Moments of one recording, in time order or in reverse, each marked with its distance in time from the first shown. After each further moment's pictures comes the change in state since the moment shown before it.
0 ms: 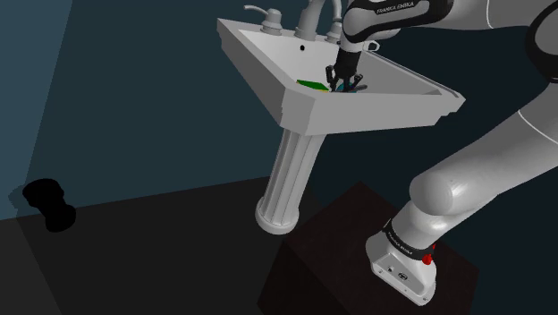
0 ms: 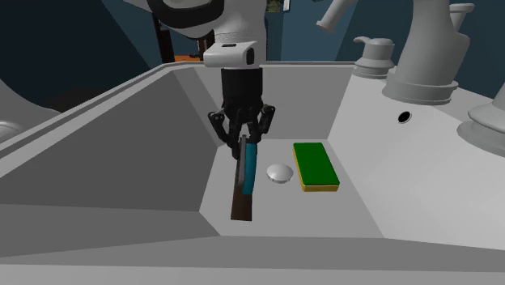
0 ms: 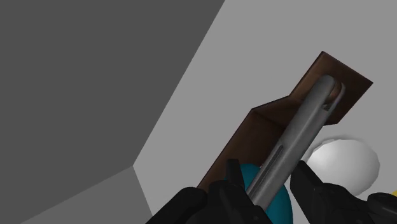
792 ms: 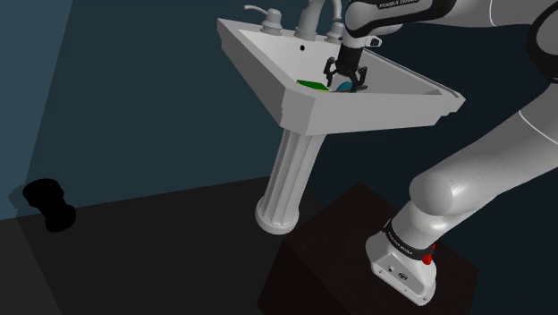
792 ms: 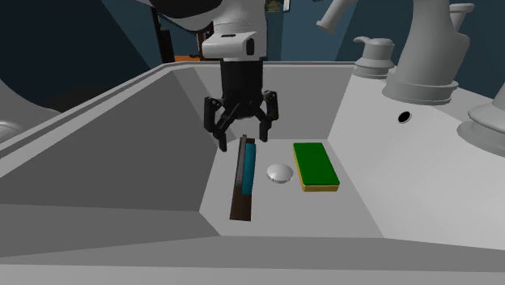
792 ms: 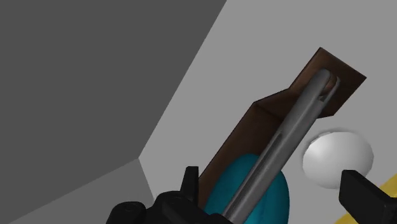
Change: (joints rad) arm -0.001 -0.005 -0.002 0.027 0.002 -0.033 -0.009
